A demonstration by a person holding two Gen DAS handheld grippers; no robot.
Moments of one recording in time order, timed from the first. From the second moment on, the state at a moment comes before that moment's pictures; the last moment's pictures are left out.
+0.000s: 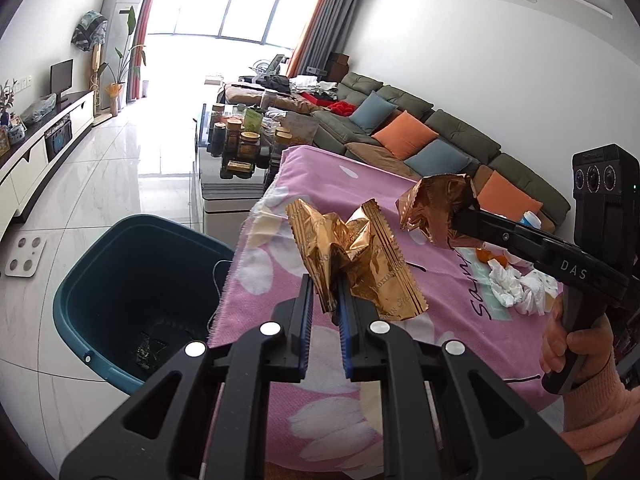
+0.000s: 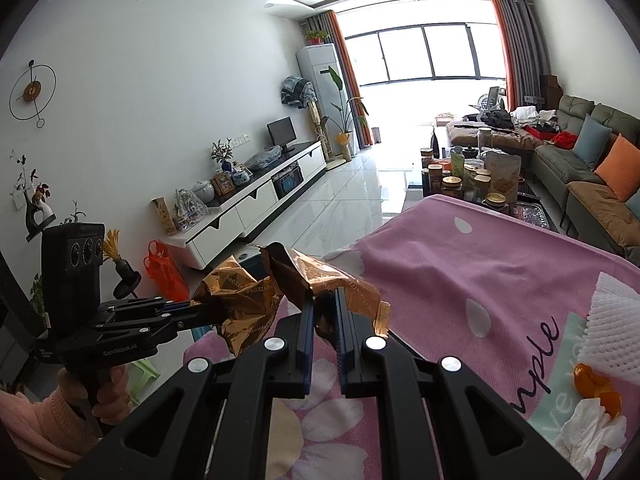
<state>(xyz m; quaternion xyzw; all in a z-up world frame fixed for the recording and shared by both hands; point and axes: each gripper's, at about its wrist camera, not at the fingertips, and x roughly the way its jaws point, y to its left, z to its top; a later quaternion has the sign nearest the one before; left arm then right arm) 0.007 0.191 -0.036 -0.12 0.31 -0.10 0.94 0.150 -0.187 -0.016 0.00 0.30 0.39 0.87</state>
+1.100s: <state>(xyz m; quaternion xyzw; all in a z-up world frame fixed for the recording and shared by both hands) 0.002 0.311 -0.056 -0.16 0.33 0.06 0.93 0.189 -0.056 -0.039 -0.02 0.34 0.47 0.82</state>
